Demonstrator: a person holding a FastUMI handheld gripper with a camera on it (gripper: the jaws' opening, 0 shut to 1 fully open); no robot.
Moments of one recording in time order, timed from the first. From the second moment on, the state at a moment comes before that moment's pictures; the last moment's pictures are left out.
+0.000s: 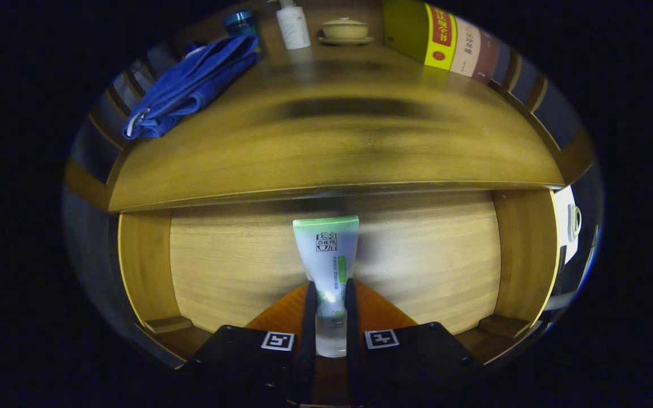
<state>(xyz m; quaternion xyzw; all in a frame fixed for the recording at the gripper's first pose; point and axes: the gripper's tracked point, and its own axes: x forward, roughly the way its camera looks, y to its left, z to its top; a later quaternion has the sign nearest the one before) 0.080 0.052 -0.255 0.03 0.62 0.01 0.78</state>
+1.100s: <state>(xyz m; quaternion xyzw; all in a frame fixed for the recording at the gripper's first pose) 0.185 0.027 -0.098 -0.01 0.54 0.02 0.84</state>
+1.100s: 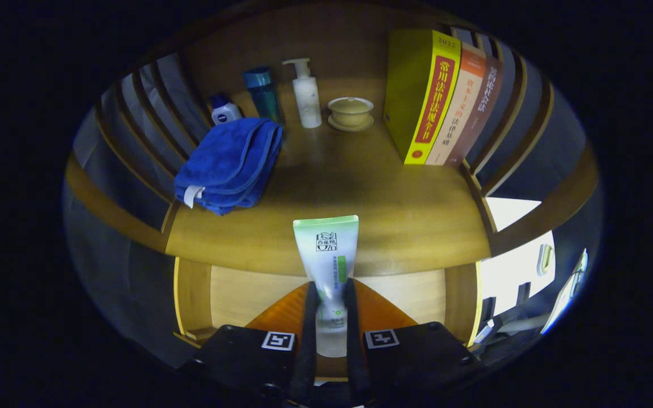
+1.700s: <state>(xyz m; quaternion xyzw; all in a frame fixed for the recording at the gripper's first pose) 0.258 0.034 -0.132 -0.05 0.51 0.04 0.86</state>
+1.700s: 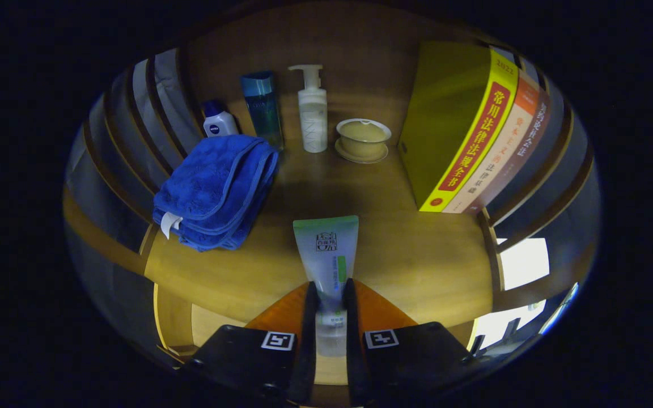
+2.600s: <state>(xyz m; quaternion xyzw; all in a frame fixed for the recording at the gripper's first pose) 0.180 0.043 -0.036 -0.06 0.35 0.05 0.93</state>
